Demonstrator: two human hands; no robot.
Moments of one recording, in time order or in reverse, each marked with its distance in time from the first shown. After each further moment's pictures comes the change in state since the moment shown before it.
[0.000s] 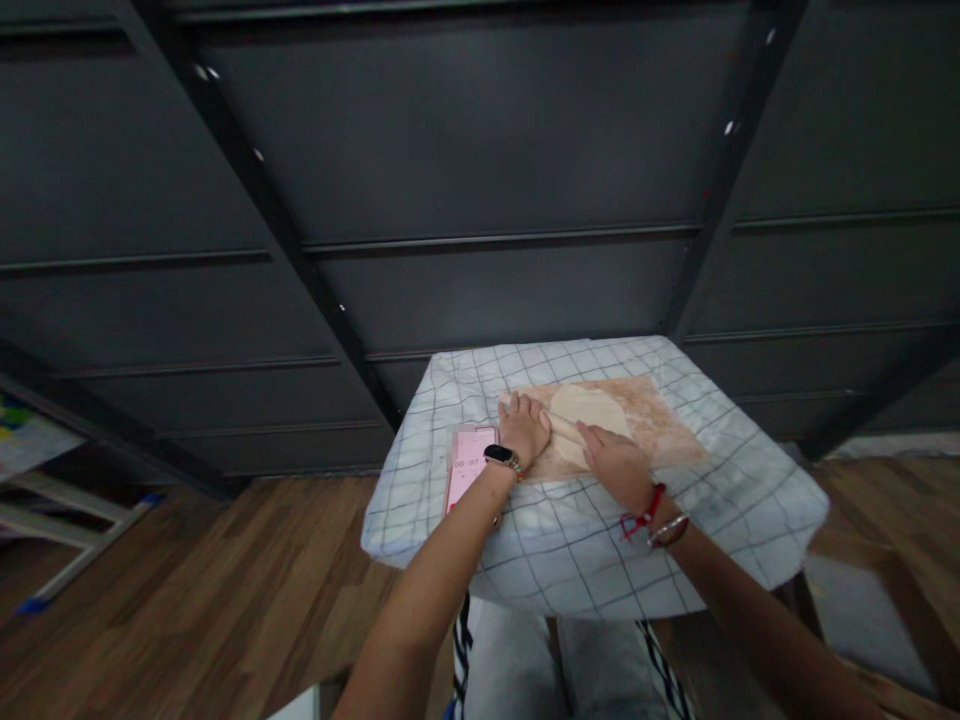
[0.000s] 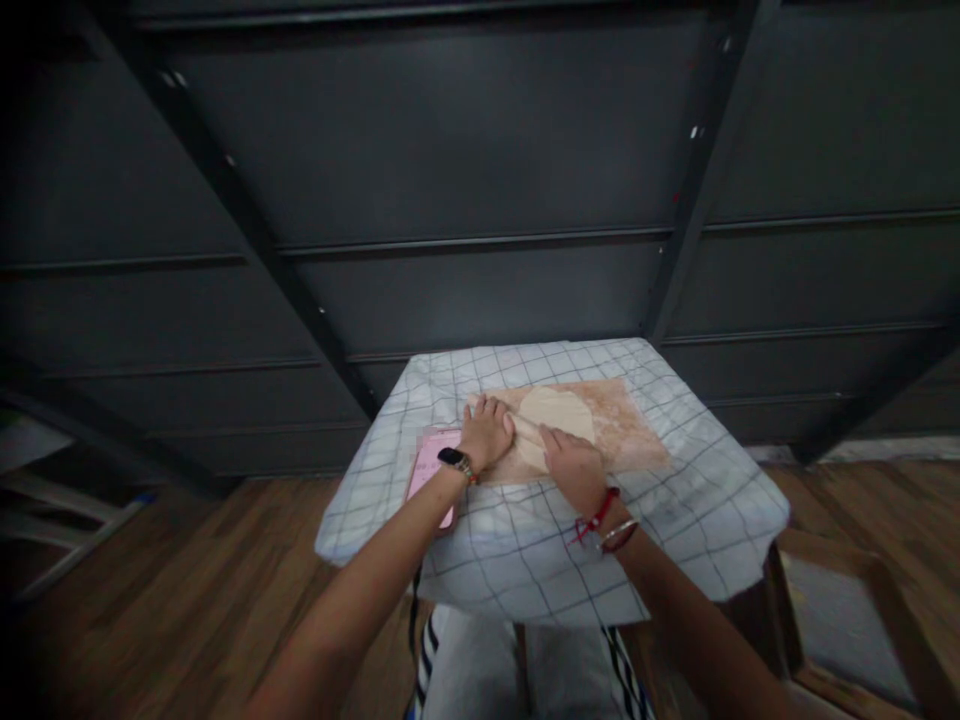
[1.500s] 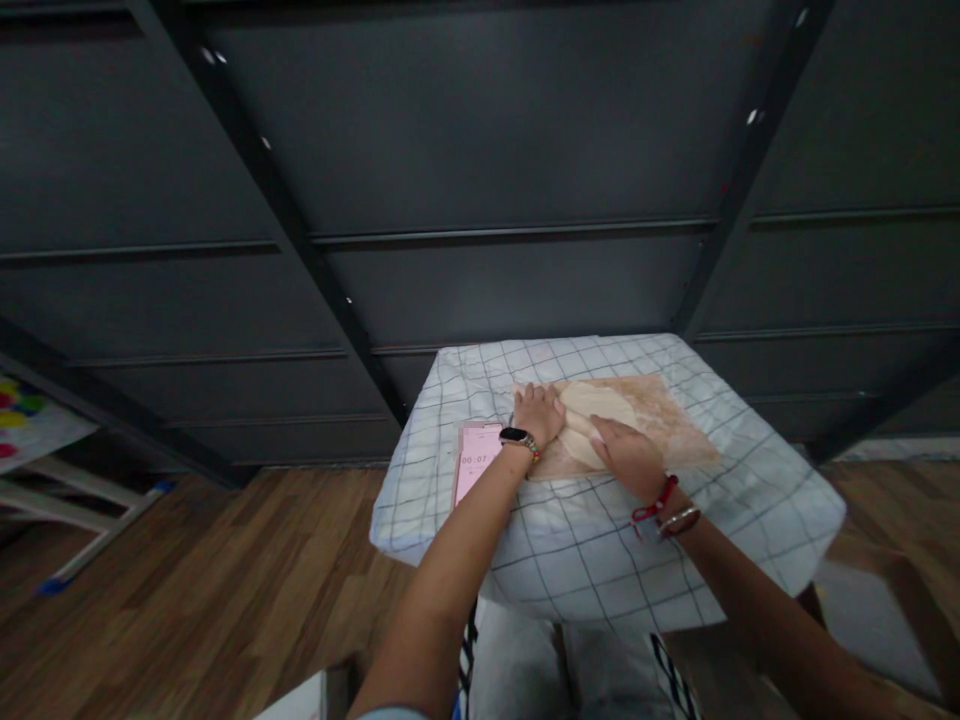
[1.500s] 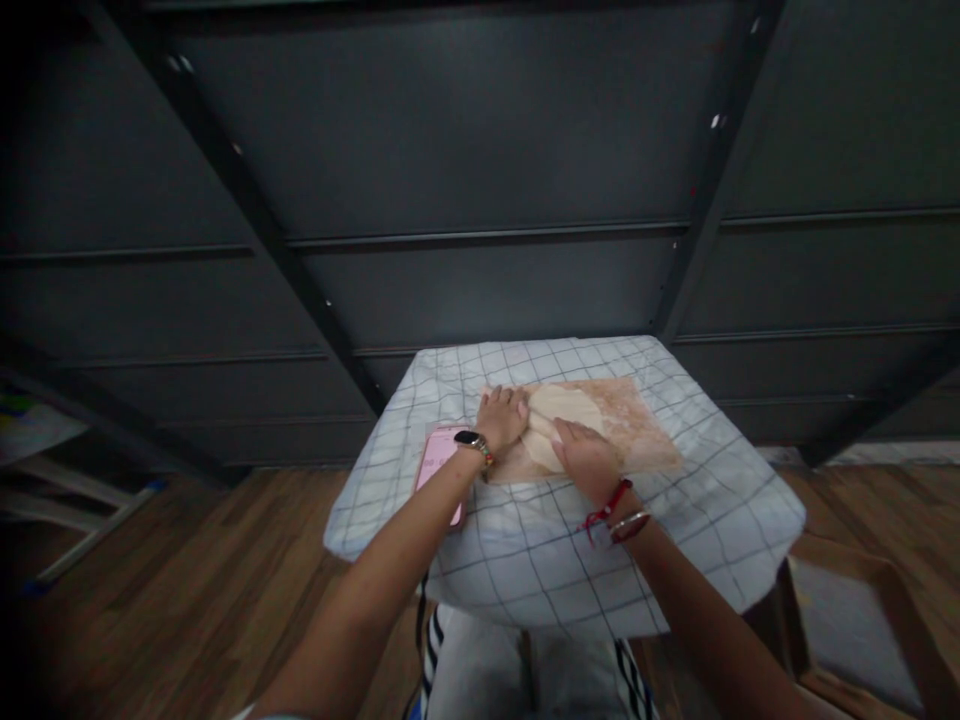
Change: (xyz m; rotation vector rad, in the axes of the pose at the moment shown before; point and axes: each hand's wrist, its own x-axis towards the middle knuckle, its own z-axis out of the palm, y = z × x) left_hand 0.025 0.004 -0.003 -0.138 -0.128 -0.003; right_hand 0.010 0.011 0.009 0.013 0.022 0.008
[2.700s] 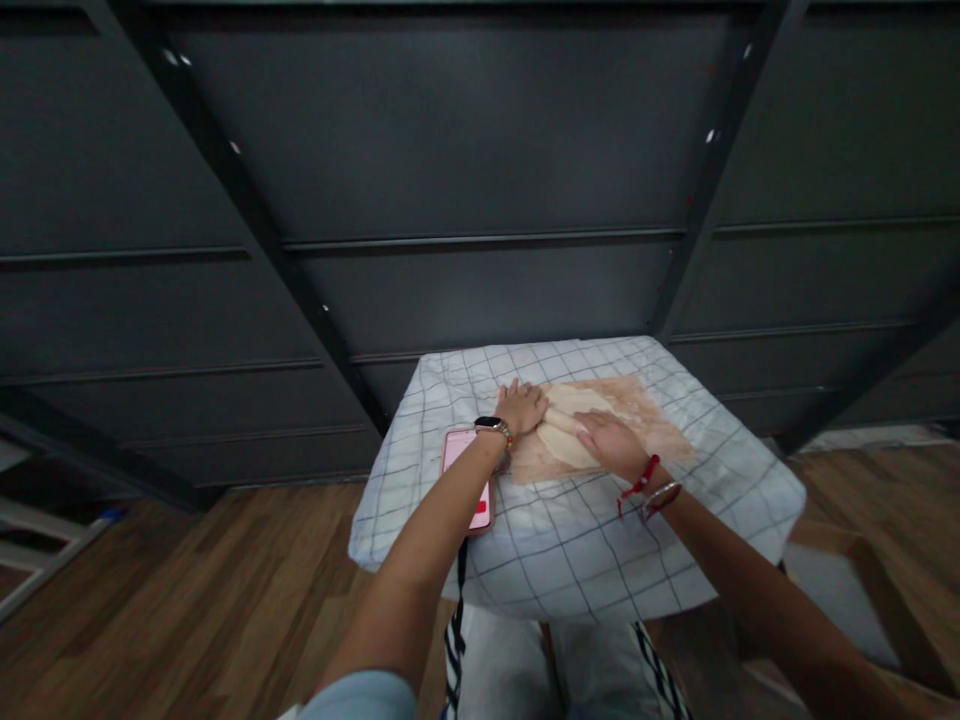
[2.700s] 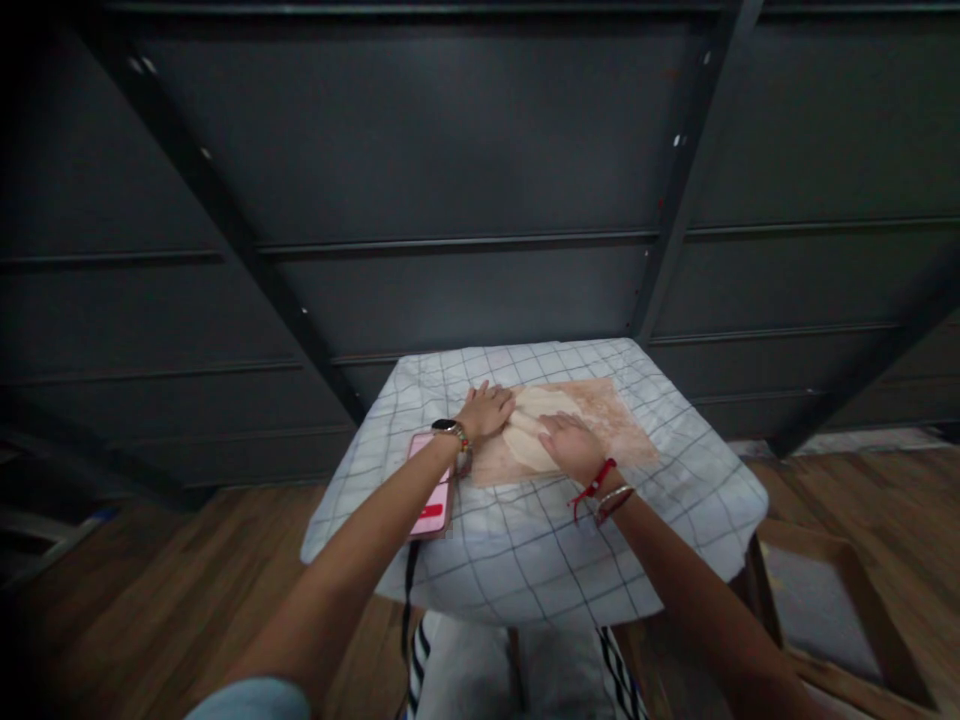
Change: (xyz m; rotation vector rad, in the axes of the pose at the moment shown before) left_hand 0.022 -0.016 -0.008 -0.007 -0.138 0.155; right_hand 0.018 0.022 0.001 0.157 -0.084 -0.069
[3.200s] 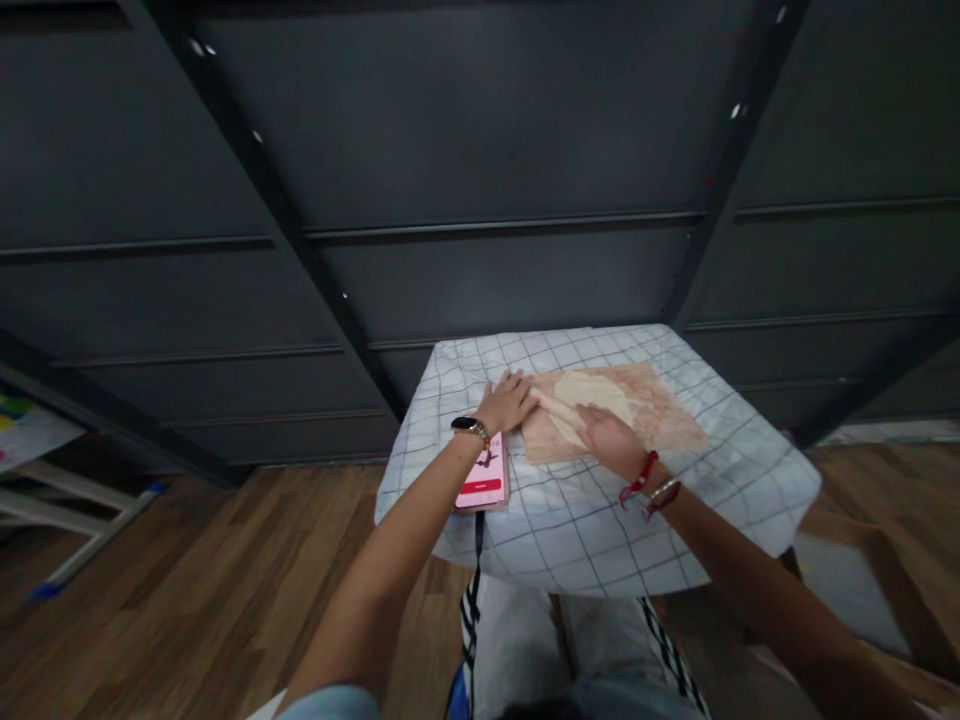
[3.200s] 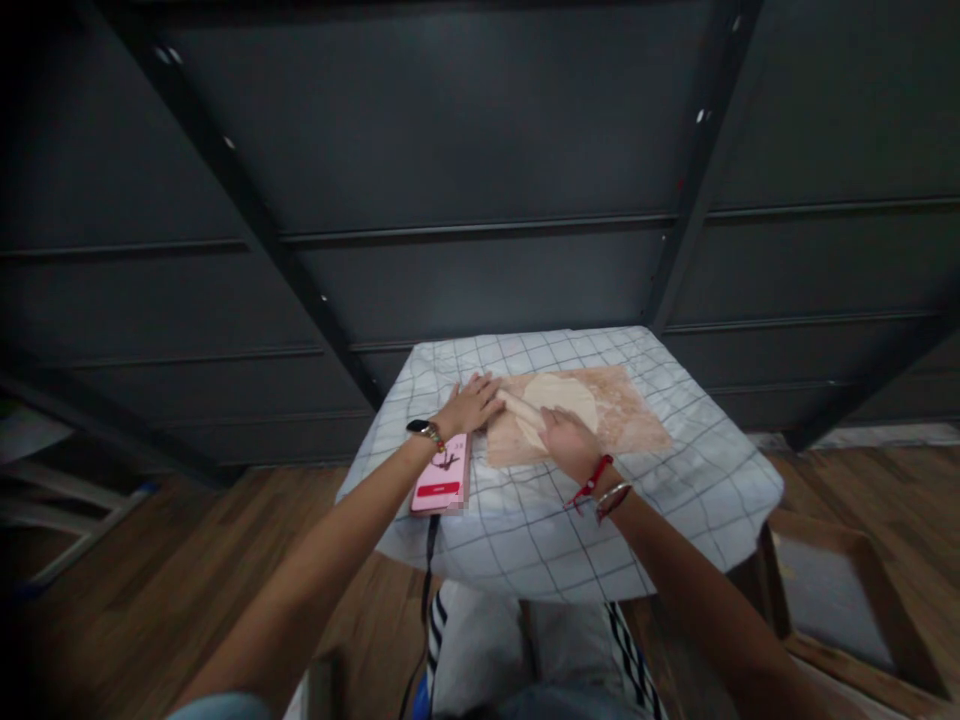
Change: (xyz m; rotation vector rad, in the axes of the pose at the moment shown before) left_hand -0.047 -0.037 -0.005 0.008 0.019 0.033; right_hand -0.008 -0.040 -0.003 -0.094 -0.060 0.023
